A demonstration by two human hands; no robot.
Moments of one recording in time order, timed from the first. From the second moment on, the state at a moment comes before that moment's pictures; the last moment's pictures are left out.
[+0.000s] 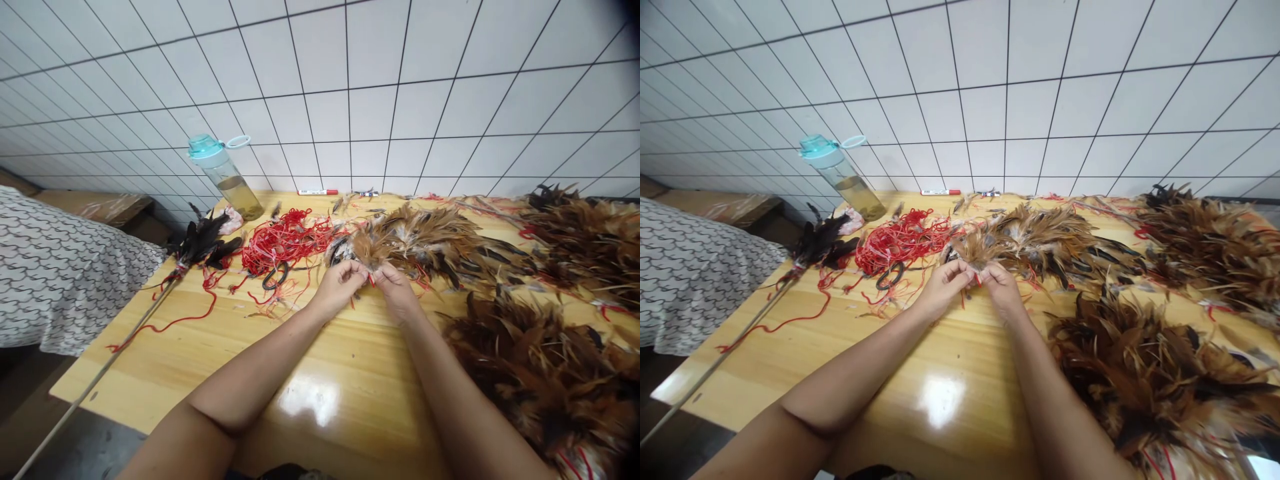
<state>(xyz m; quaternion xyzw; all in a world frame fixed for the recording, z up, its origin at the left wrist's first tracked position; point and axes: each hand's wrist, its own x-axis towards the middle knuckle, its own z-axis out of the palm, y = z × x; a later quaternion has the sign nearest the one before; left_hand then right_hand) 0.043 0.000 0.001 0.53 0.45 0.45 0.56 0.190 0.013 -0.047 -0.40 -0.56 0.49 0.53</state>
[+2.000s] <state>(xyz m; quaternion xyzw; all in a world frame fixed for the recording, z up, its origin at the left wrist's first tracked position) 0.029 0.011 0.000 0.70 0.49 0.38 0.36 0.190 0.012 -0.047 -0.38 -0.57 0.49 0.55</state>
